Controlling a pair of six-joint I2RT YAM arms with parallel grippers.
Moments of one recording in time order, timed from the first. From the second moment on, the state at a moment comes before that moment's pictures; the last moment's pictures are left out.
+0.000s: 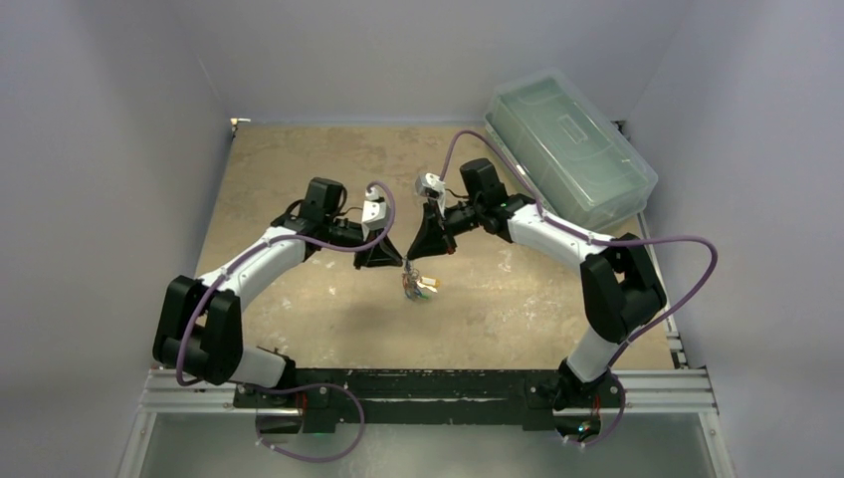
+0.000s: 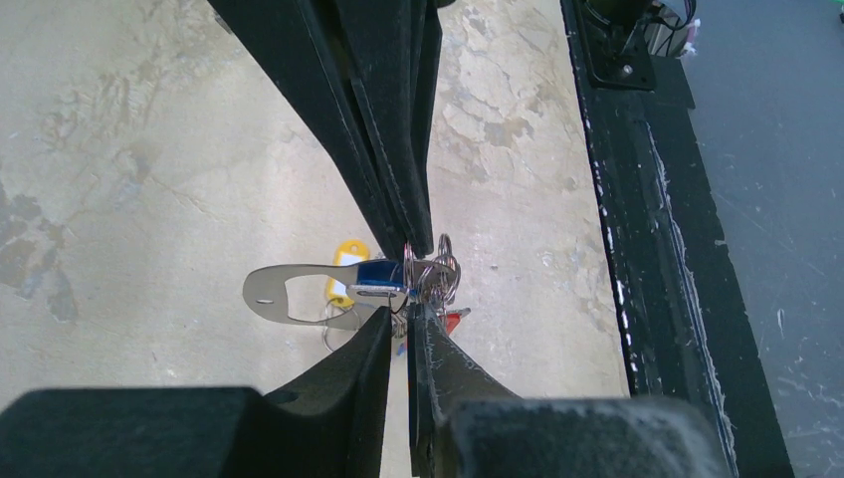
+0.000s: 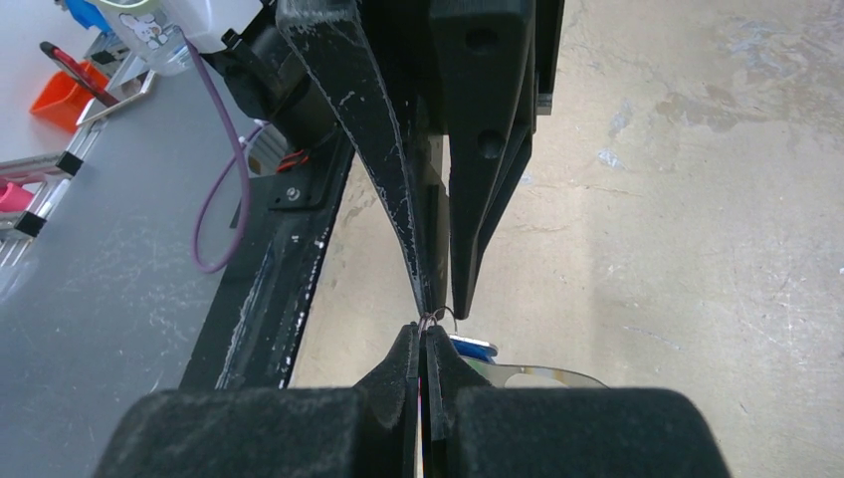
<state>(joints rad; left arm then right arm) -0.35 1.42 0.91 -0.33 1.14 0.62 0.56 1.69 1.17 -0.16 -1.17 -0.29</state>
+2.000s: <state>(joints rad) -0.35 1.37 0.85 -0.19 1.16 0.57 0.54 1.69 1.13 -0.06 -1.22 -0.18</state>
